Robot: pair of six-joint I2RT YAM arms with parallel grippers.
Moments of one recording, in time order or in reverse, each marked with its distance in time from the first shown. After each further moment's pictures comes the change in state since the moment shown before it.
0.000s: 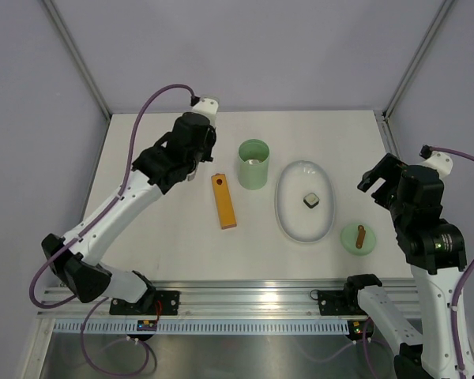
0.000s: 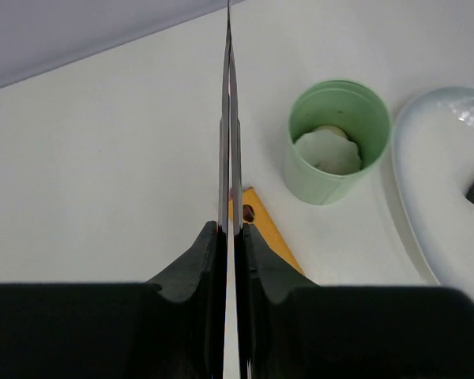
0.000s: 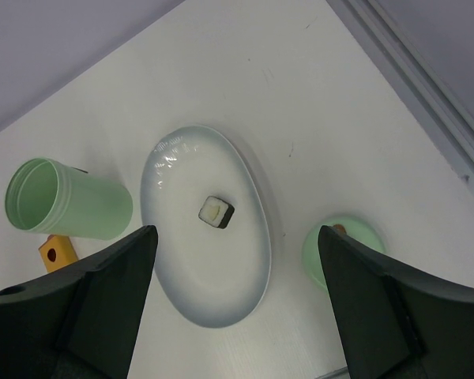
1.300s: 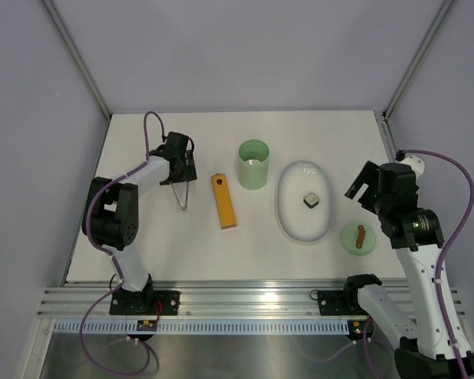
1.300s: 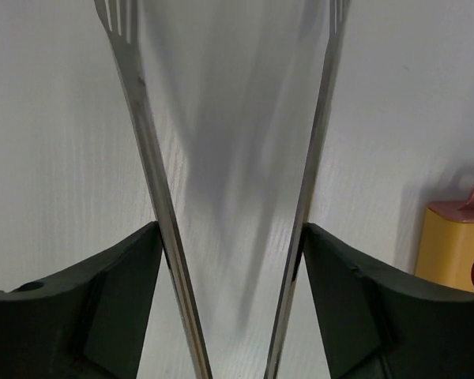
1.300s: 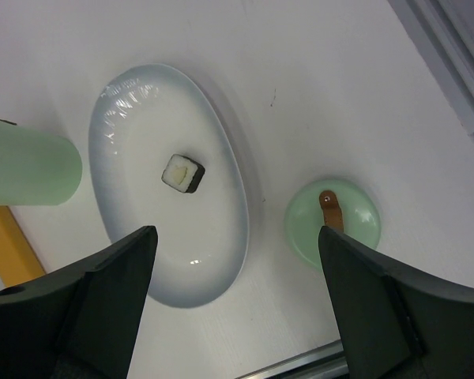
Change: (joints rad) left arm 0.468 0.395 -0.327 0.200 0.170 -0.262; right arm 0.000 0.053 -0.151 0.019 -0.032 -0.008
